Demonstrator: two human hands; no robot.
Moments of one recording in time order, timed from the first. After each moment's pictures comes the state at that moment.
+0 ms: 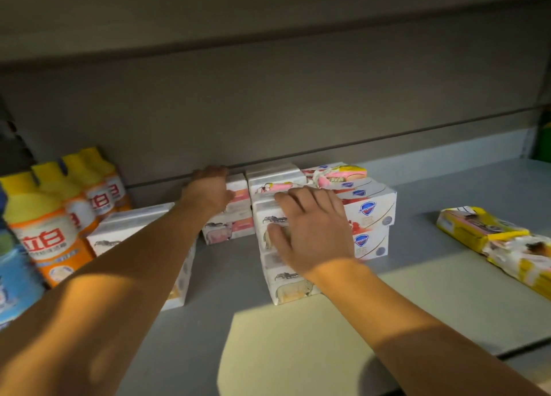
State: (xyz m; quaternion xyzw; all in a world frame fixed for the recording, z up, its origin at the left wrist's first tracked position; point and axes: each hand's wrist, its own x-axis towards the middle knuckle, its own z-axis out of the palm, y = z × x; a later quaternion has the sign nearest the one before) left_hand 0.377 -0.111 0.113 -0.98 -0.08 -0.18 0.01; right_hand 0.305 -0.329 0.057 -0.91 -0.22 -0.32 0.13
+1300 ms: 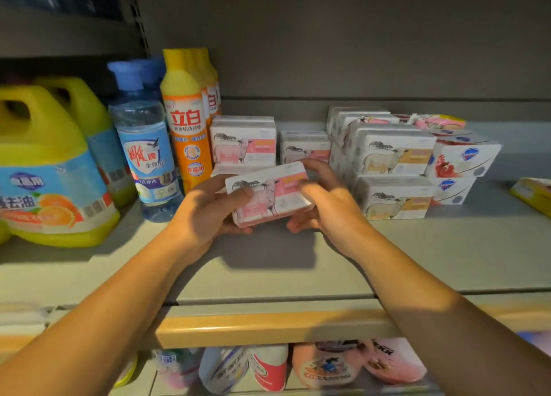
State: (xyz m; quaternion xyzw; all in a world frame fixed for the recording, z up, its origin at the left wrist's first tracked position) left_hand 0.132 -0.031 0.018 -0.67 -0.02 -0.14 -0.73; right_hand 0.210 -0.223 0.023 -0.66 -0.25 0.12 0.70
